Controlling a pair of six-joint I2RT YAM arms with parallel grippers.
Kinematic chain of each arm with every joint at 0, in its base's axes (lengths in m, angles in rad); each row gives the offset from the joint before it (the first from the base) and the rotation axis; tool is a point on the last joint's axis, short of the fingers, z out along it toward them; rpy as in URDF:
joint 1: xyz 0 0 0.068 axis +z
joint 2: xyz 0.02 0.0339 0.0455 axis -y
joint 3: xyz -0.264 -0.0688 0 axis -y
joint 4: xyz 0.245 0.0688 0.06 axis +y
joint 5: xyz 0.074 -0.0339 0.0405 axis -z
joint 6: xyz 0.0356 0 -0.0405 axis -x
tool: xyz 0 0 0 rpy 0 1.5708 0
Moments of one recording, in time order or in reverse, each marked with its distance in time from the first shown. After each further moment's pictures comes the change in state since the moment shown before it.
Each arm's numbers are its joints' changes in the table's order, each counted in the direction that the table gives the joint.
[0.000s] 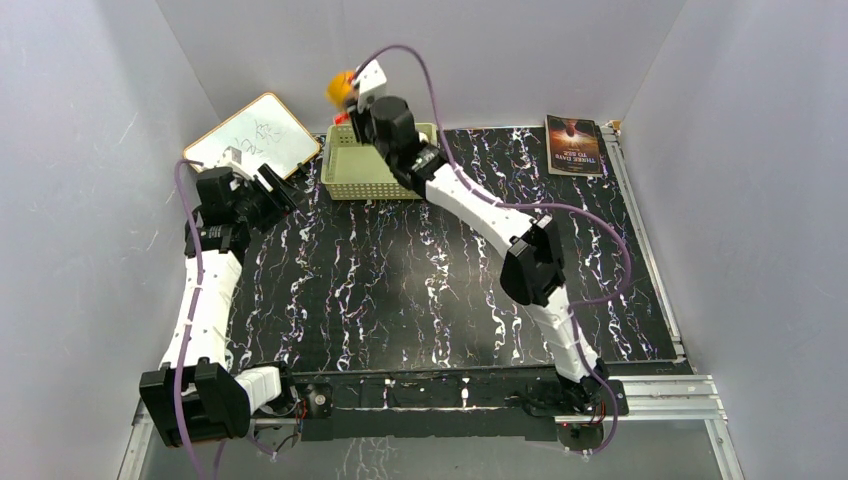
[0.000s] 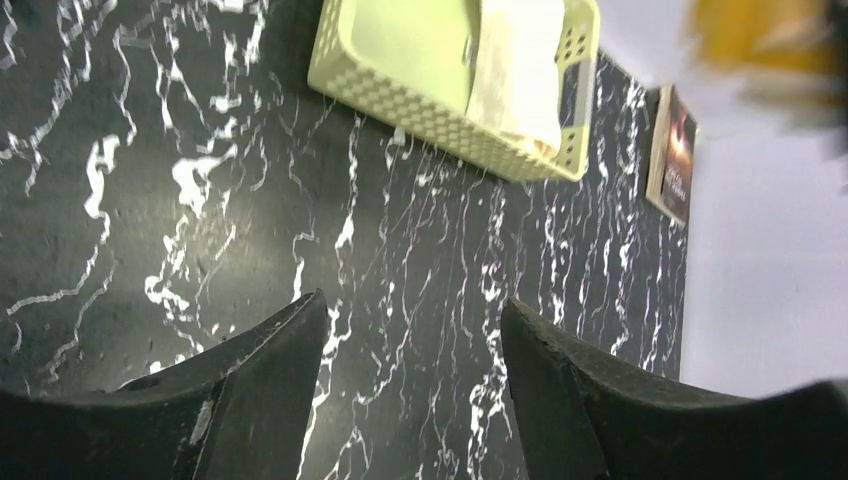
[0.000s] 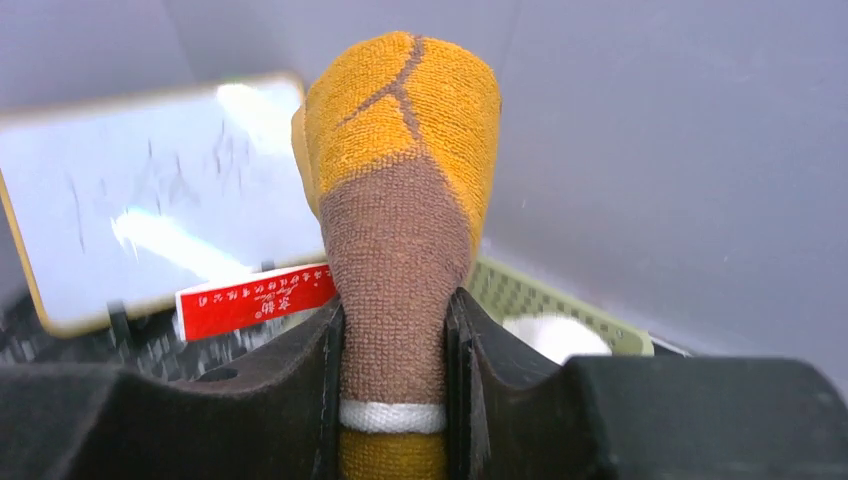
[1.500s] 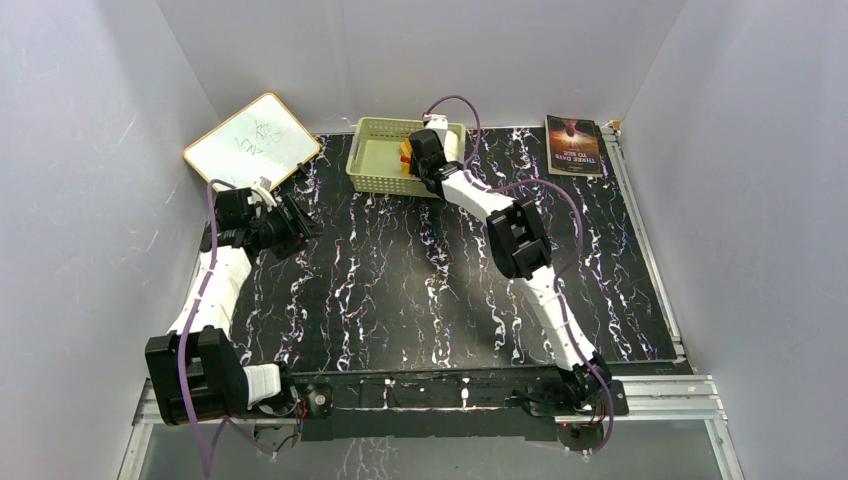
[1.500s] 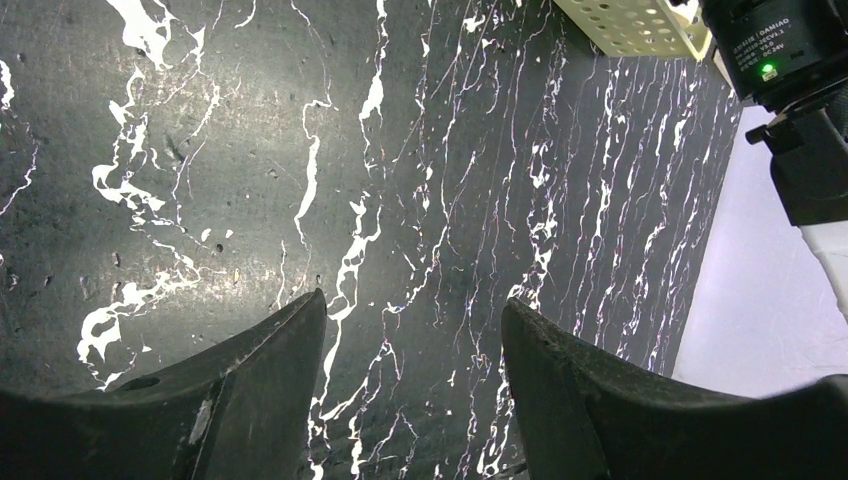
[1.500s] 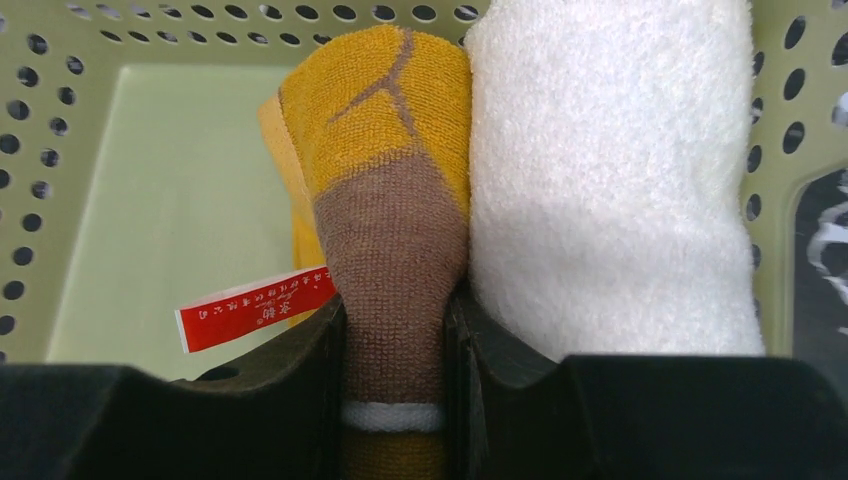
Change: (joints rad) left arm 0.001 -0.112 -0.143 0.060 0.181 -0.082; right arm -0.251 -0.425 0.143 0.124 0.056 -0.547
